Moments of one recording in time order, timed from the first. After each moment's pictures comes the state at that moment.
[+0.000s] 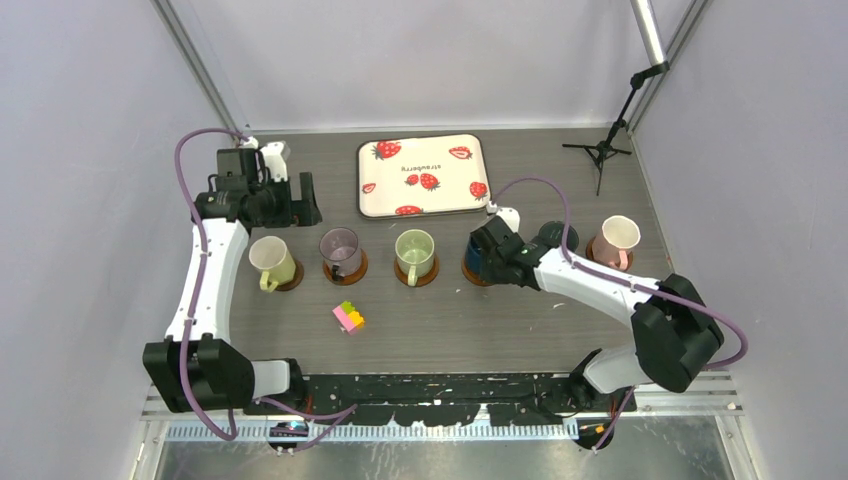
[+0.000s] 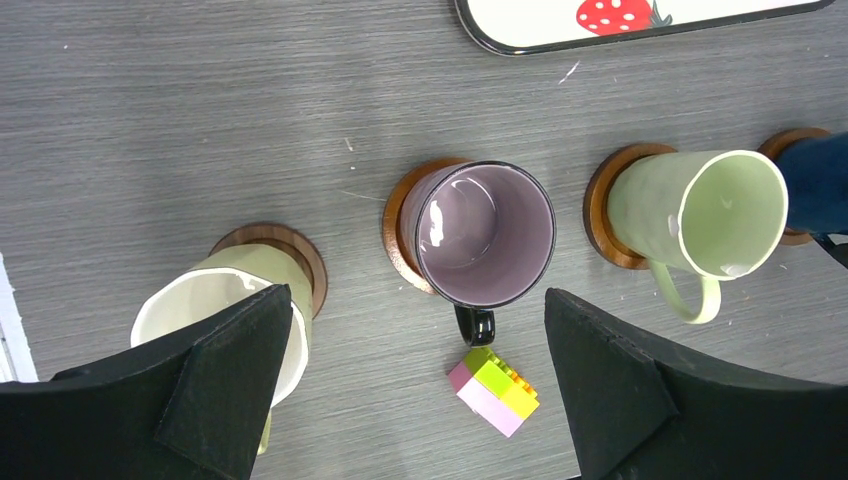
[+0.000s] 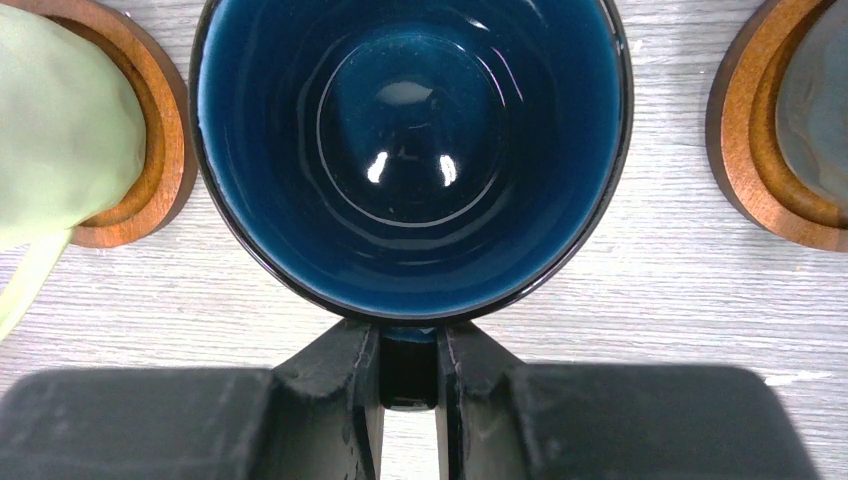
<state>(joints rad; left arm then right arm) 0.06 1.28 1.28 -0.84 0.26 0.00 0.71 1.42 0.87 -0.47 0.28 0.66</state>
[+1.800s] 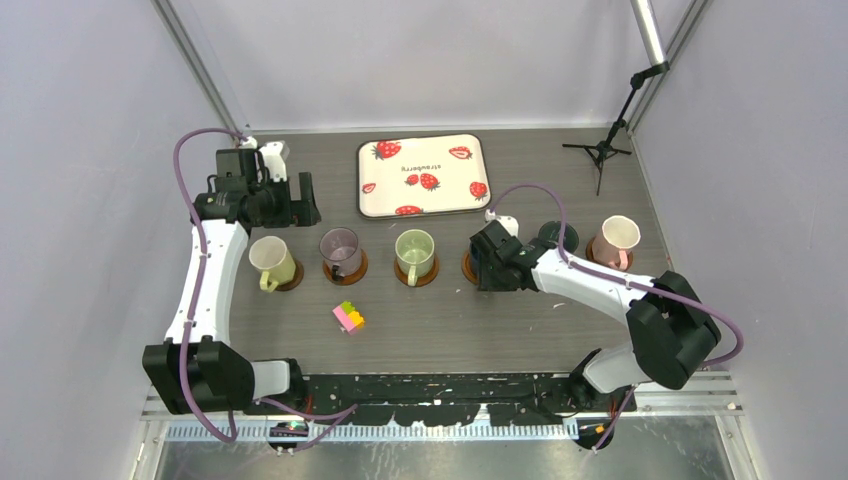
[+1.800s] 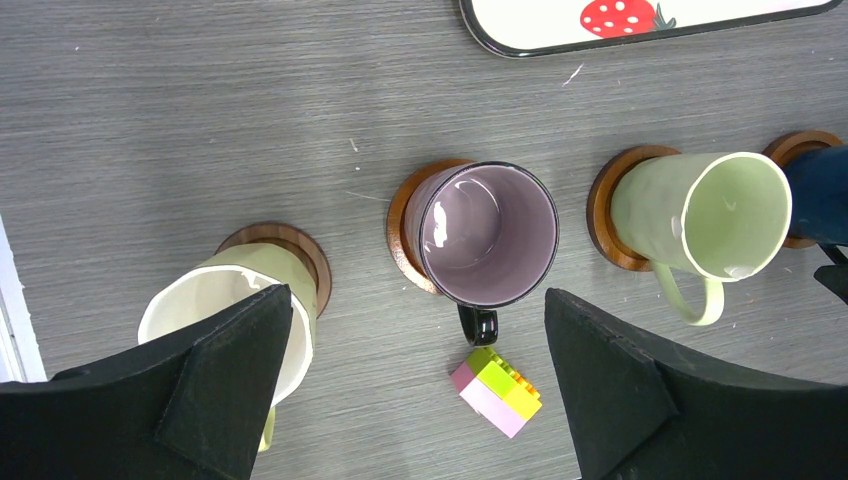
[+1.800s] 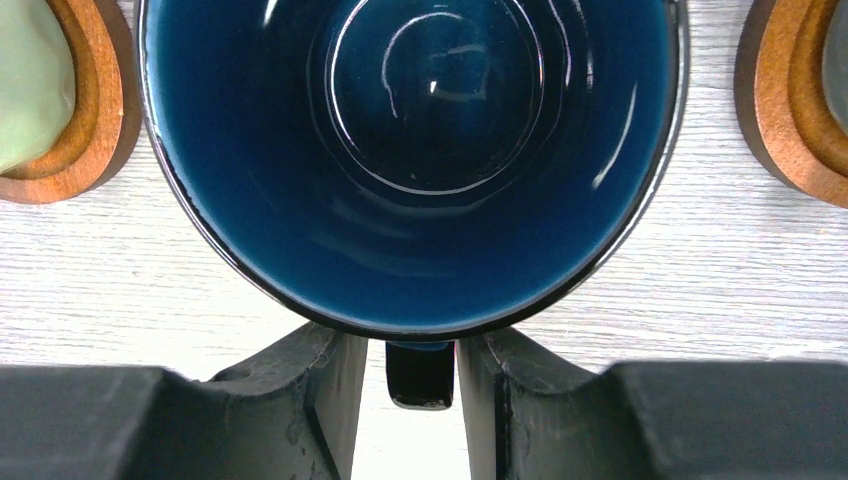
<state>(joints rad) 0.06 1.27 1.28 -0.84 0.25 0.00 0.71 1.43 0.85 -0.52 0.24 0.65</state>
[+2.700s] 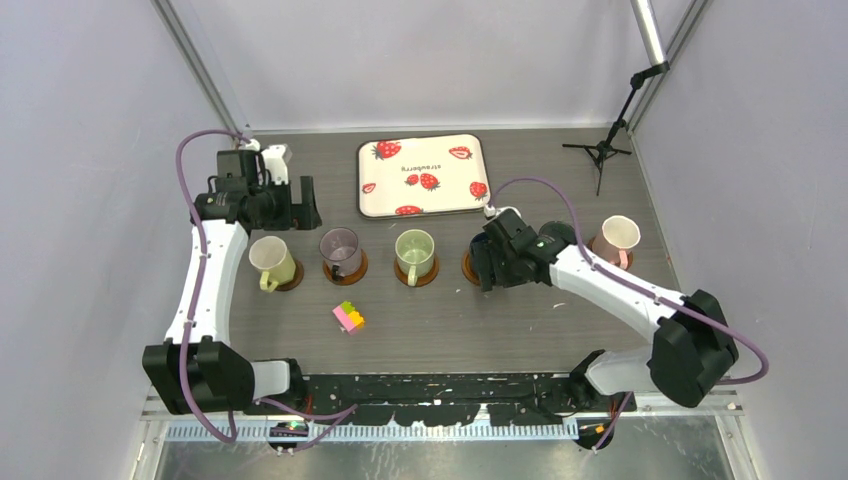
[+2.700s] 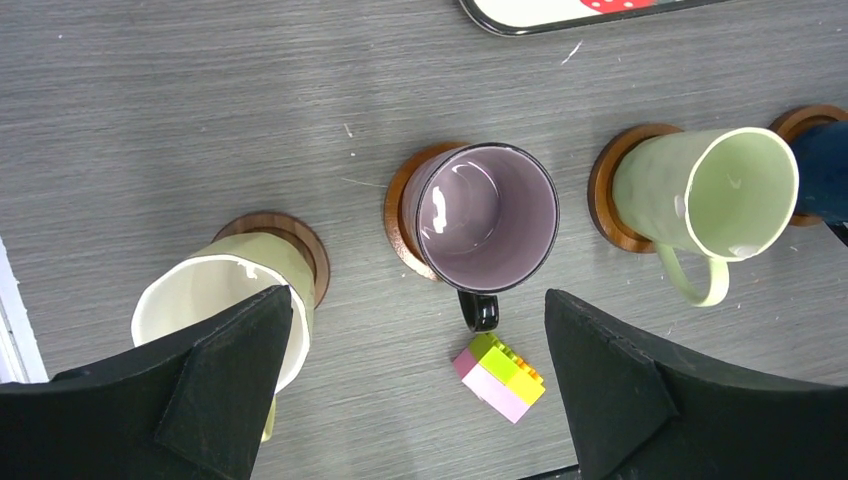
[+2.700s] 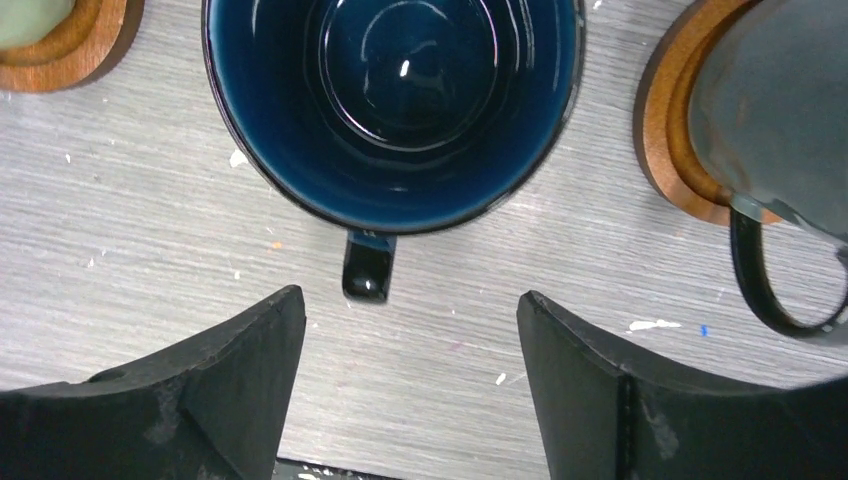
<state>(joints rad) 0.06 1.27 1.28 -0.86 0.26 0.03 0.67 1.34 0.92 -0.69 0.20 0.41</state>
